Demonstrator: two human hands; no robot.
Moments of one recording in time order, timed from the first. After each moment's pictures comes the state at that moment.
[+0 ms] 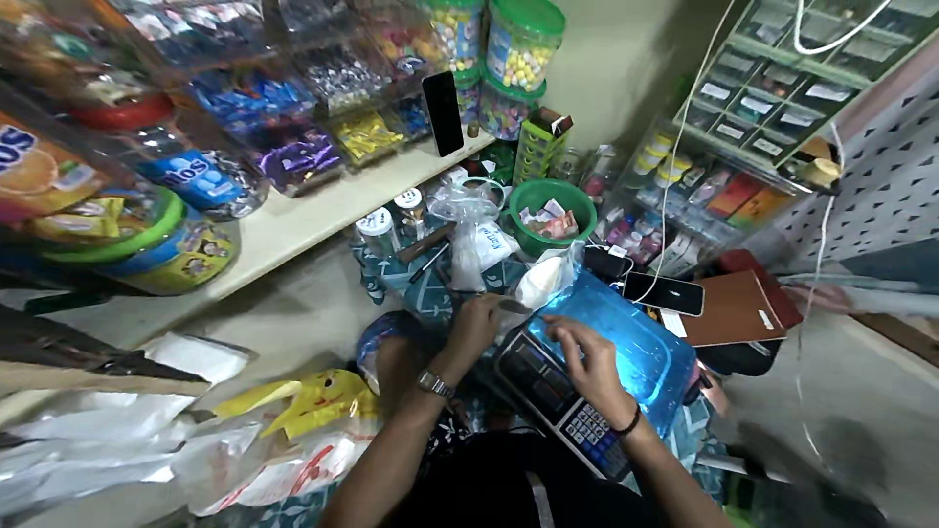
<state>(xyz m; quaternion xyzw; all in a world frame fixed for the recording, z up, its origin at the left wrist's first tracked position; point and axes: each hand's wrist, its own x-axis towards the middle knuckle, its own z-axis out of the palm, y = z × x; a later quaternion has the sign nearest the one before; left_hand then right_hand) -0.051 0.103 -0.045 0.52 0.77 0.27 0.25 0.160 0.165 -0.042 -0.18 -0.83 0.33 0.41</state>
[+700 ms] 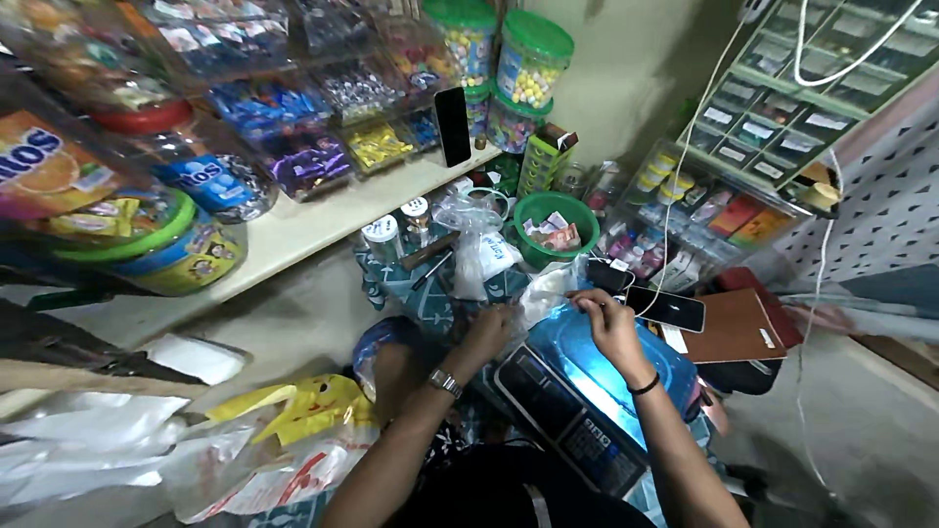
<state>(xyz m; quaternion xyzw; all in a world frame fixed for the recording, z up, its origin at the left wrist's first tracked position) -0.049 0.119 -0.054 0.56 0.73 0.23 0.30 0.154 0.236 -0.026 -0.23 -0.85 0.29 0.37</state>
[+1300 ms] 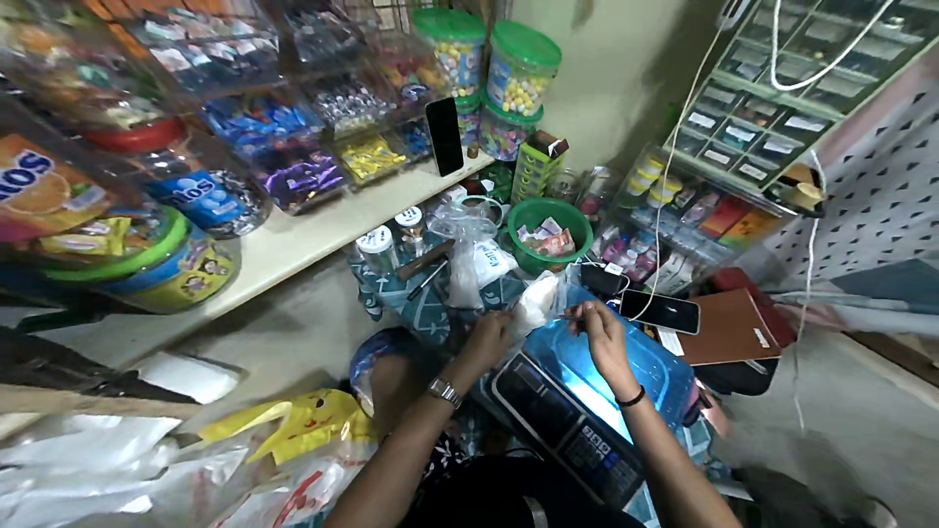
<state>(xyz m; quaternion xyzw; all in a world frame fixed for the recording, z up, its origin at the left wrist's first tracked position) -0.045 0.123 -0.058 0.56 0.74 0.24 0.28 0.153 0.220 -0.036 -0.33 -0.71 0.49 0.38</state>
